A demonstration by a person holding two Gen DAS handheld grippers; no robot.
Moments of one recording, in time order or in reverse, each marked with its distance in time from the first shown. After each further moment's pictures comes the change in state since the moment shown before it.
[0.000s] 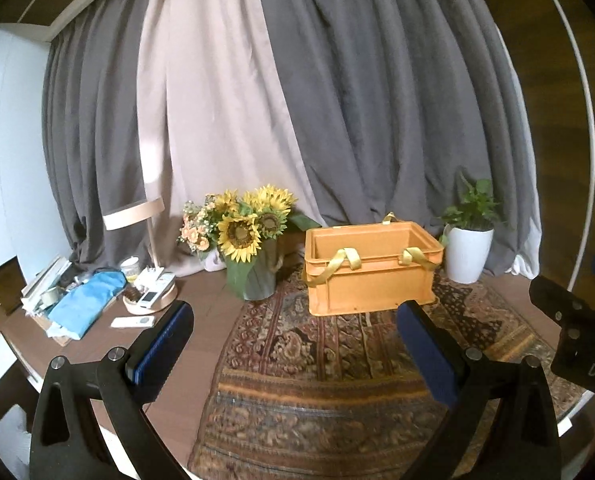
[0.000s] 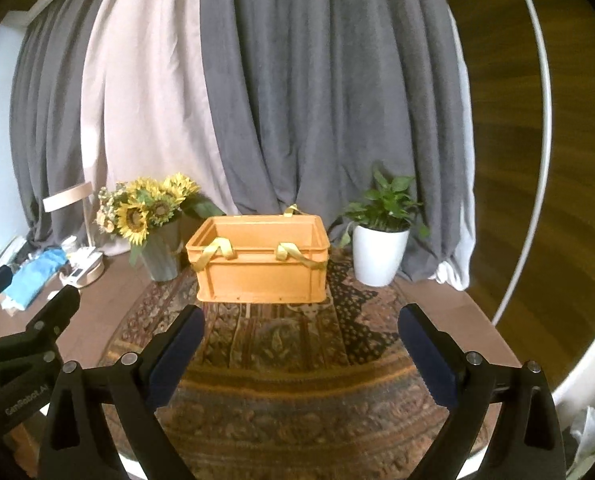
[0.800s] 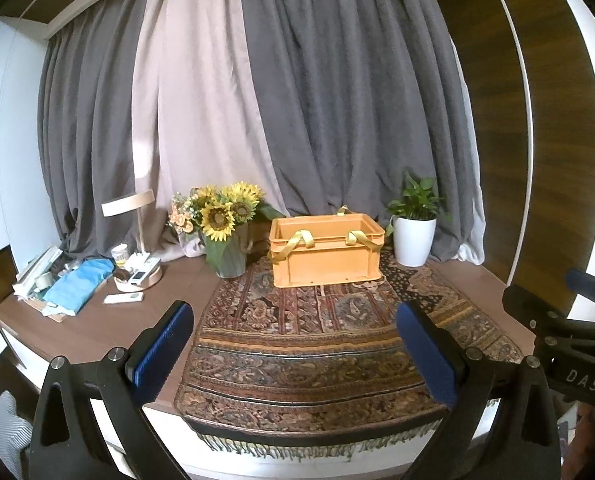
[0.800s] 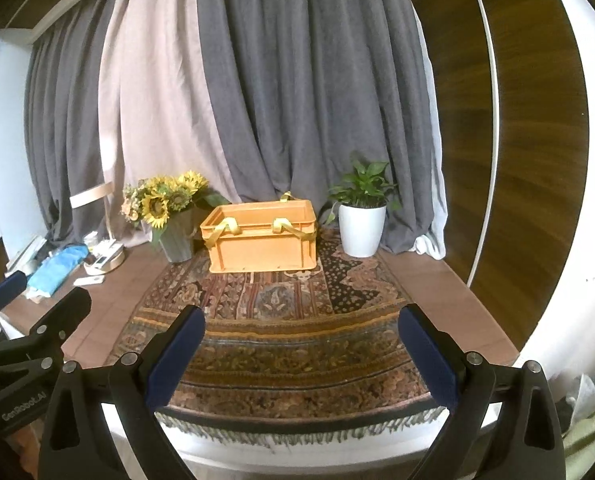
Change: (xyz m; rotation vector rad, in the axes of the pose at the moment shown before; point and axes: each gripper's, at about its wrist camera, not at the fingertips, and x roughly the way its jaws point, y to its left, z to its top) left arm -0.115 -0.015 -0.034 -0.004 -0.002 -0.111; right arm -0.112 -0.034 -0.052 0.044 0.008 0.021
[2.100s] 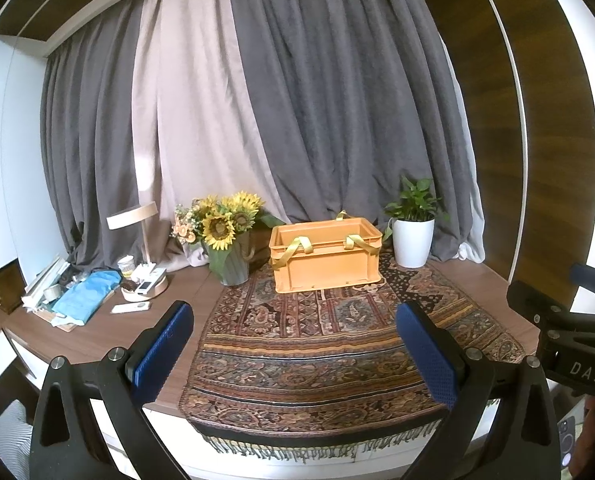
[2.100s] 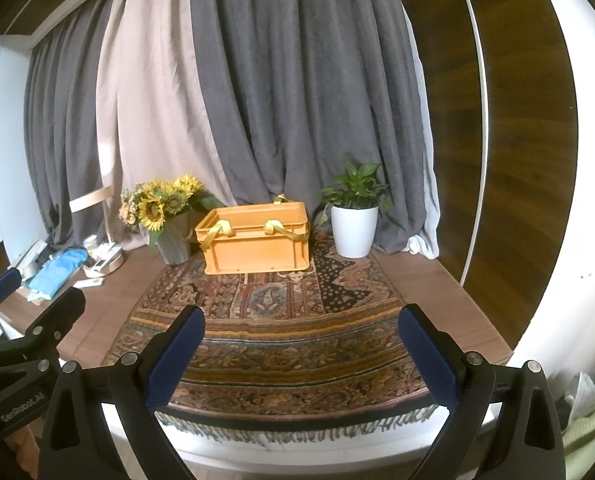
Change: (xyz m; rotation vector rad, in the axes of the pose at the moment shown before) left arm -0.016 -0.023 0.000 0.036 -0.026 0.036; right arm -0.011 -0.016 -0.001 0.012 -0.015 0.001
